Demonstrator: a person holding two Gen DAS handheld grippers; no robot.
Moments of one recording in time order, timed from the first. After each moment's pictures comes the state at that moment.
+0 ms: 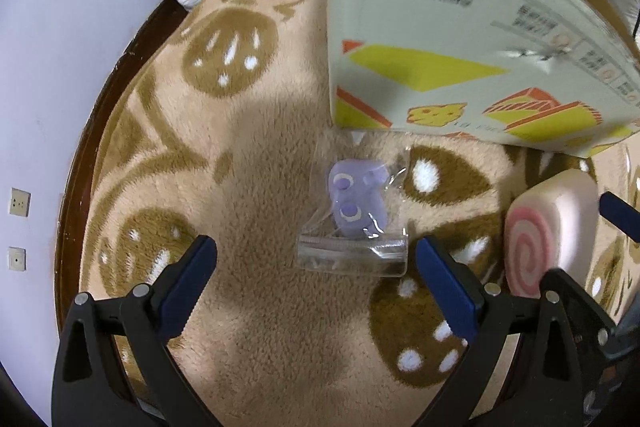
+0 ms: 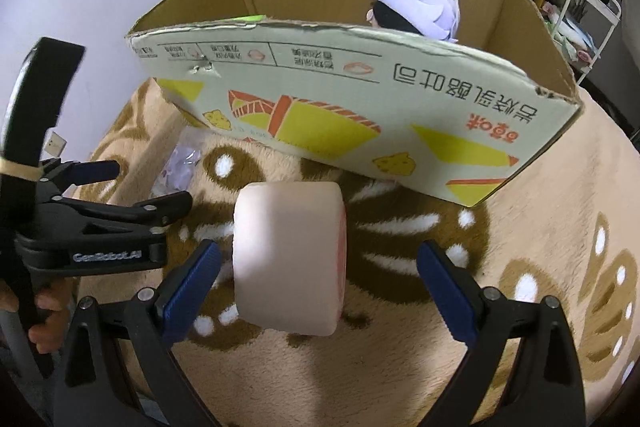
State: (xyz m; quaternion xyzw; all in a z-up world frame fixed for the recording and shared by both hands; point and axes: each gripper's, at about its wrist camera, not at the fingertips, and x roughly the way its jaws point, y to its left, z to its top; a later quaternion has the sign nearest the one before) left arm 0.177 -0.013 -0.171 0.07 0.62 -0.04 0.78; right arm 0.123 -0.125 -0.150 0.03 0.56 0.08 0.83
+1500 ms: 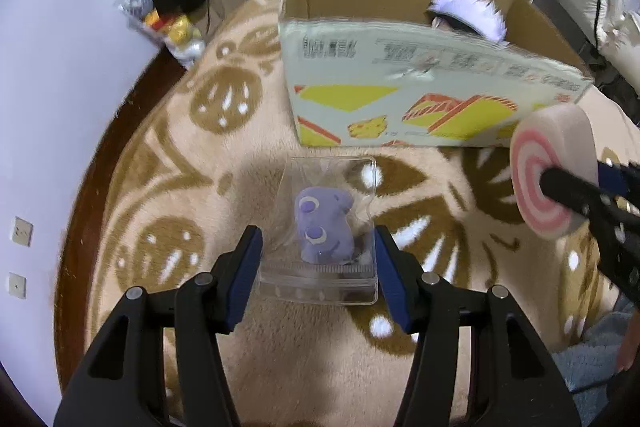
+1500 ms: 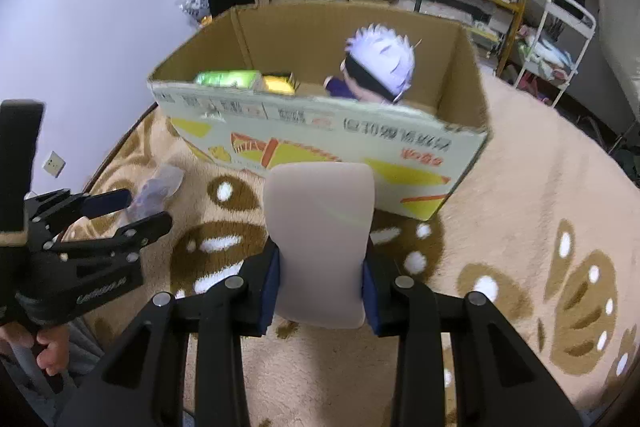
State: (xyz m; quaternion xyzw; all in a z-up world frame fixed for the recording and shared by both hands) left arm 0.121 -0.024 -0.114 0.09 0.53 -0.08 0.84; right arm 0.098 -0.147 -0.101 0.04 0.49 0.04 0.87
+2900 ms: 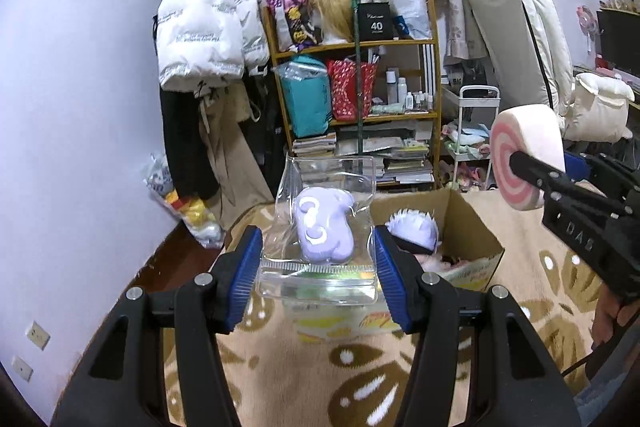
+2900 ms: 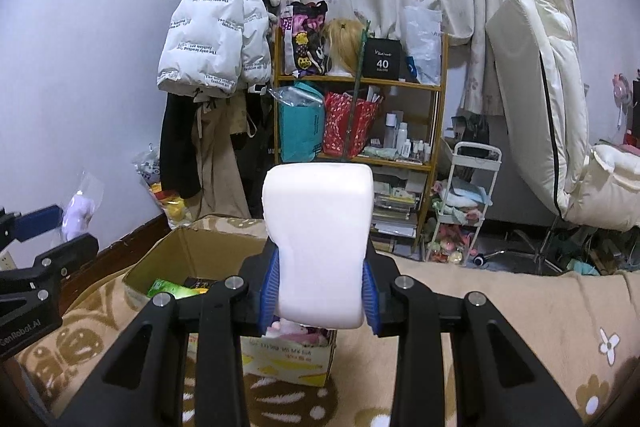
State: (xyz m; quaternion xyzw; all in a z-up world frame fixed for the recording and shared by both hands) left arm 0.098 -0.059 0.020 0.11 0.23 -0.12 0.96; right arm 0.083 -0.170 0.009 0.00 0.20 -0.08 0.98
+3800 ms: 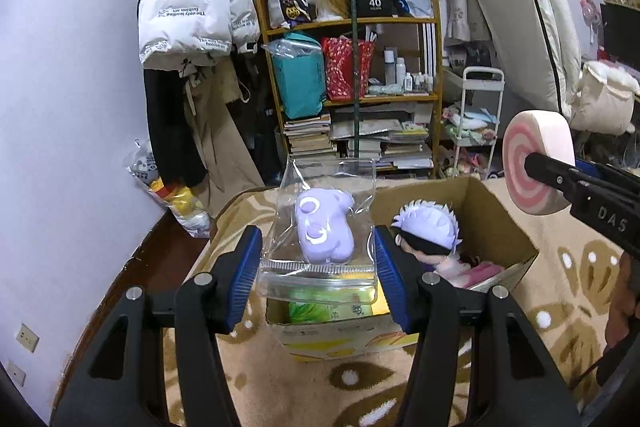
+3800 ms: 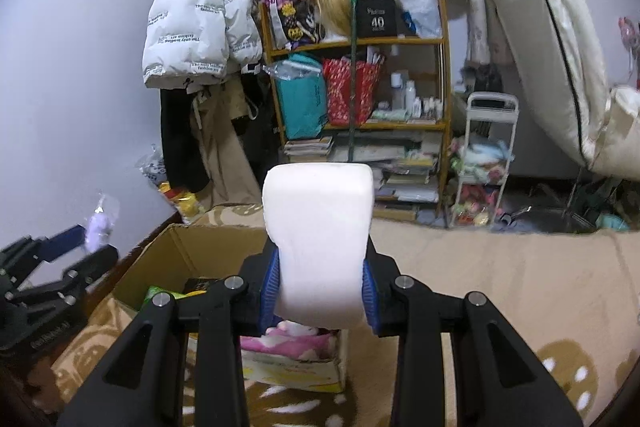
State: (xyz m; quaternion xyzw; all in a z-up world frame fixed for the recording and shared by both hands) left arm 0.156 -0.064 -0.020 0.11 0.27 -0.13 0.95; right arm 0.121 -0.207 -0.028 0.10 0.25 -0.05 0.96
